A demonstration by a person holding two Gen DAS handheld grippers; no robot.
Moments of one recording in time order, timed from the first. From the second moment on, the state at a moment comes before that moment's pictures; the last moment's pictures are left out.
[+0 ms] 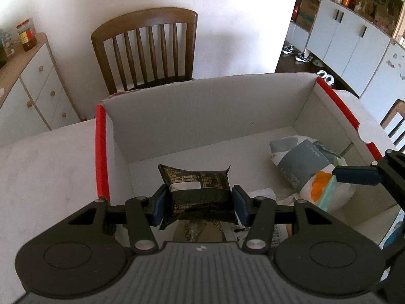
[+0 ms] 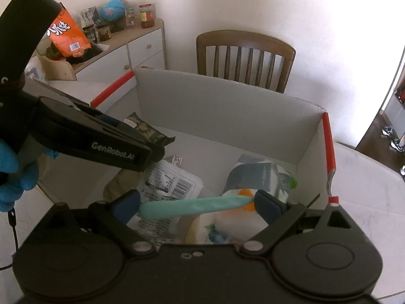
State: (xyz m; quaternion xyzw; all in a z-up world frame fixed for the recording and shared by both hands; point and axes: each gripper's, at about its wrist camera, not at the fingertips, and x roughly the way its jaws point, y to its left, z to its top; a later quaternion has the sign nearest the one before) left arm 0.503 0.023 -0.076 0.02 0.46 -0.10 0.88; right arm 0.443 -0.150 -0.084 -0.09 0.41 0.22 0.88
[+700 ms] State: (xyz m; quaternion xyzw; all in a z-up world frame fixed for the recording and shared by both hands) left arm 0.503 0.023 -0.061 0.02 0.44 -0.09 0.89; right arm 0.434 -0.155 -0.074 -0.07 0.41 0.23 0.88
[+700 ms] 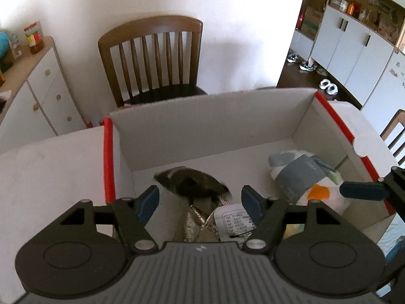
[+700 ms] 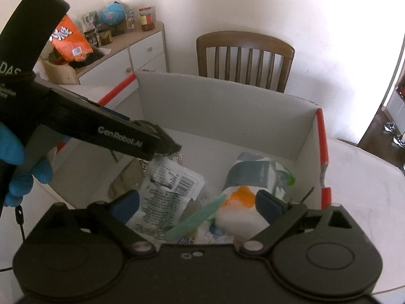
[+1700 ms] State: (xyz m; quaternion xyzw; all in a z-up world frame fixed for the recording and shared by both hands) left arm 0.420 0.017 0.008 0.01 0.41 -0.11 0.91; right arm 0.366 -0.175 -0.013 -0.08 0.36 0.24 0.90
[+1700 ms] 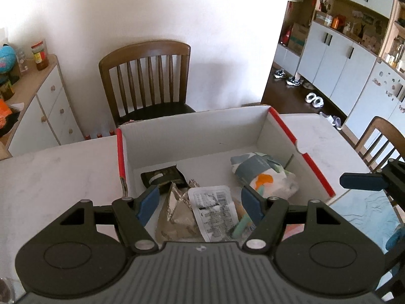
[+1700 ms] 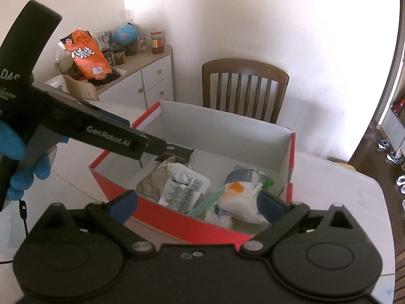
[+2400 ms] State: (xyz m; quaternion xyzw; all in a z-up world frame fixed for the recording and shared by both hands) left arm 0.343 0.017 0.037 0.00 0.39 -0.13 0.91; right arm 0.307 -0.181 0.010 -0.08 0.34 0.24 0.91
